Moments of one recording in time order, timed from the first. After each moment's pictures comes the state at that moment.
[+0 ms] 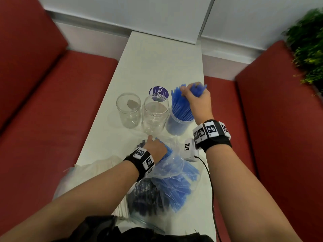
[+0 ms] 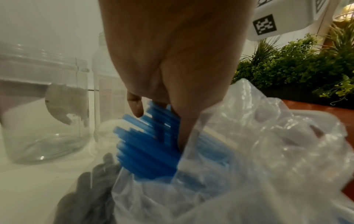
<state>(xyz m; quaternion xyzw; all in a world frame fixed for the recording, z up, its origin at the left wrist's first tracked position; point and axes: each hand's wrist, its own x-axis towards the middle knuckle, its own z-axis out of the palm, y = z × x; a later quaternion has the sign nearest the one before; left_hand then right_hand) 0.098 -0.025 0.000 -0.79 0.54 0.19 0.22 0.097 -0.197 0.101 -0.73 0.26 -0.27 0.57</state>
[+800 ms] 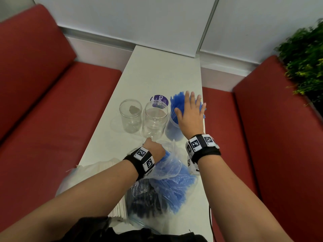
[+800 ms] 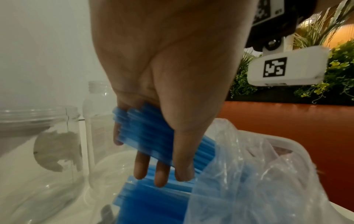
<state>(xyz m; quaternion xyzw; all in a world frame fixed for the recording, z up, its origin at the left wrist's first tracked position) 0.086 -0.018 0.043 -0.80 0.52 0.18 0.24 0.070 -0.175 0.084 -0.95 0.25 -0.11 0.12</state>
